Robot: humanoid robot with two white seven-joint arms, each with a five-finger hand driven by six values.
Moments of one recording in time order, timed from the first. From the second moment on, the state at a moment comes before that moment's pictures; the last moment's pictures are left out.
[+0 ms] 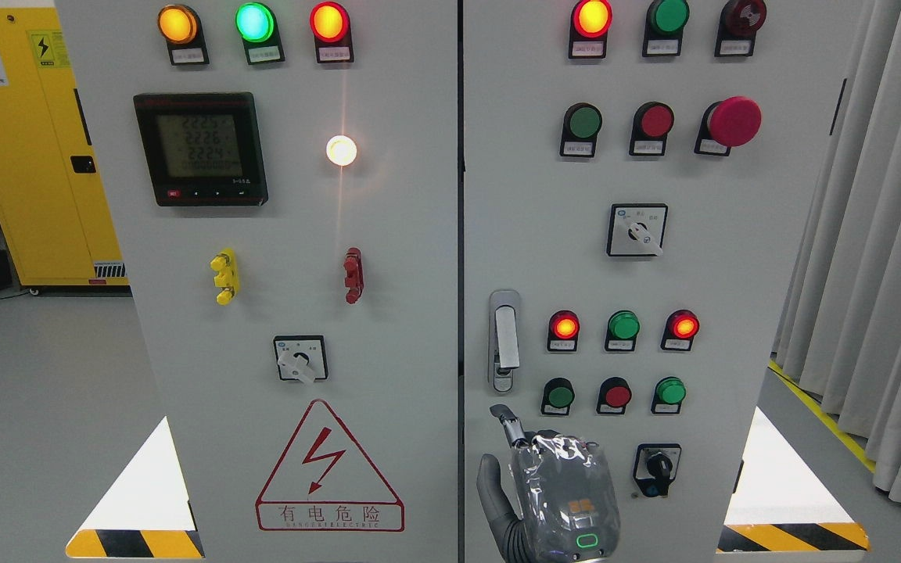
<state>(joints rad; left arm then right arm) -0.04 -0.11 -0.09 -0.04 0.15 -0.05 -0.03 -0.22 0.14 0.33 -1.84 1.53 0.14 -0.08</state>
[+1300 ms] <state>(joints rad) -0.04 -0.11 -0.09 -0.04 0.15 -0.05 -0.03 -0.39 0.14 0.30 -1.85 1.47 0.19 0.01</state>
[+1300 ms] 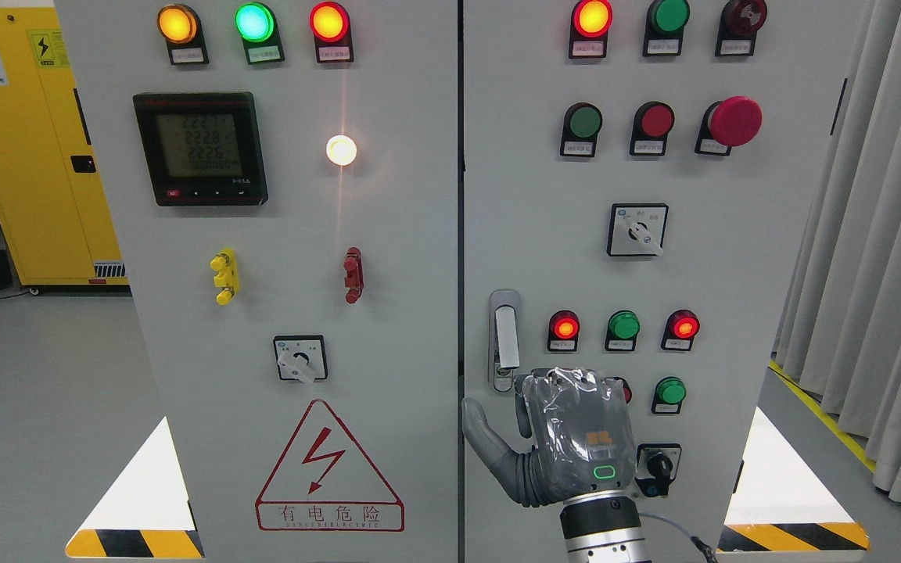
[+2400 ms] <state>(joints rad) -0.04 -0.11 -0.09 -0.04 0.15 -0.05 -0.03 -0.46 0.14 0.28 -1.78 1.48 0.21 0.01</state>
